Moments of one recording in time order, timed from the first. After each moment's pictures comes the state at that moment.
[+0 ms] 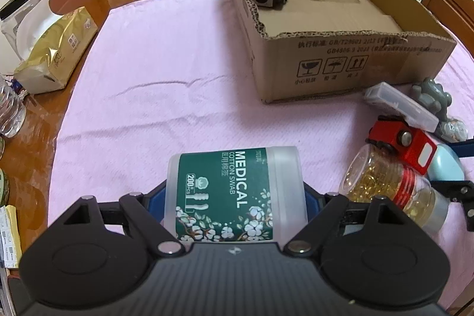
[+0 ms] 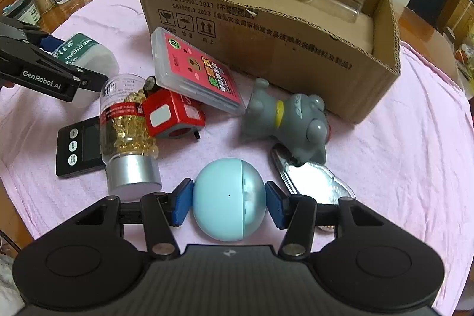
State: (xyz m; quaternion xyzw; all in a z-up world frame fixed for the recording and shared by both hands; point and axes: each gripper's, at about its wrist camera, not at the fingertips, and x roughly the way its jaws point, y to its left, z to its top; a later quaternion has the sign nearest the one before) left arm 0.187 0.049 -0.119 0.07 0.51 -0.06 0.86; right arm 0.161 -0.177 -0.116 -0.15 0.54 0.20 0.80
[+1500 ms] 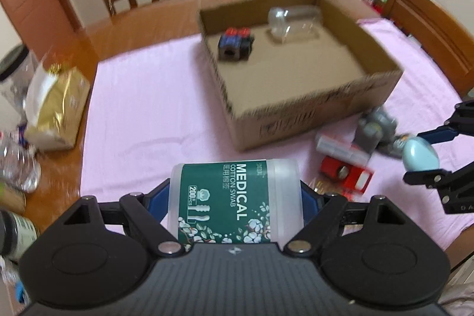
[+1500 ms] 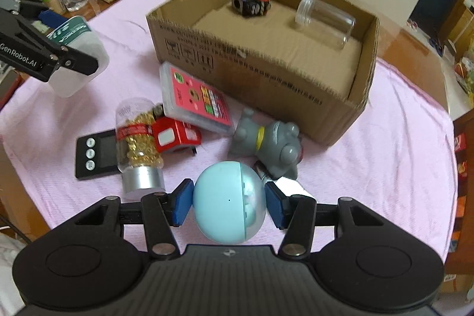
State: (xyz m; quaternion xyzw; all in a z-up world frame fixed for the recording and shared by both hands) left arm 0.190 0.039 -0.032 0.10 0.48 -0.12 0.86; right arm 0.166 -0.185 -0.060 -0.17 0.52 0.22 0.81
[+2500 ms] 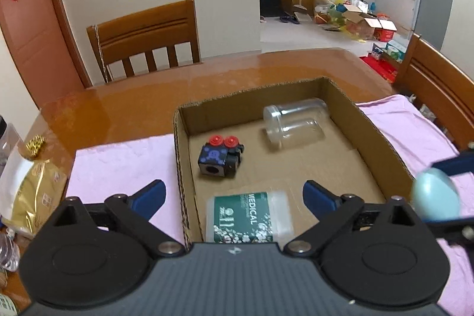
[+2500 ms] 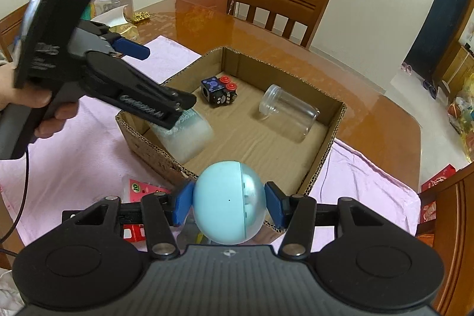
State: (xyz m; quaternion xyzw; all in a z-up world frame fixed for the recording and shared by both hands) left arm 0.279 -0.020 -0.028 0.08 0.38 -0.11 0.91; right arm 0.243 -0.194 0.004 -0.18 0.45 0.23 0.84
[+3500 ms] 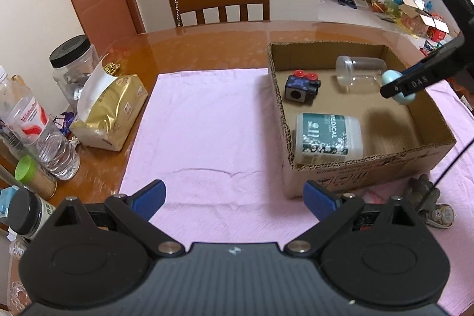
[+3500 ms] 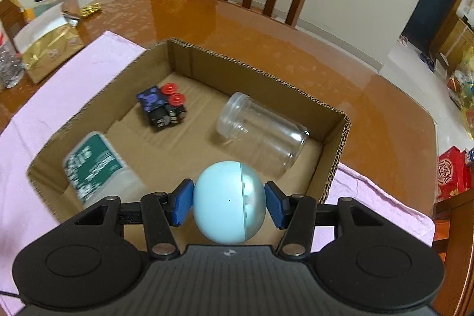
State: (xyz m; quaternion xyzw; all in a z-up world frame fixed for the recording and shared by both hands) left arm 0.206 0.058 -0.029 0.05 0.44 0.01 0.90; right arm 0.377 -0.184 -0.056 -0.17 0.50 0.19 0.83
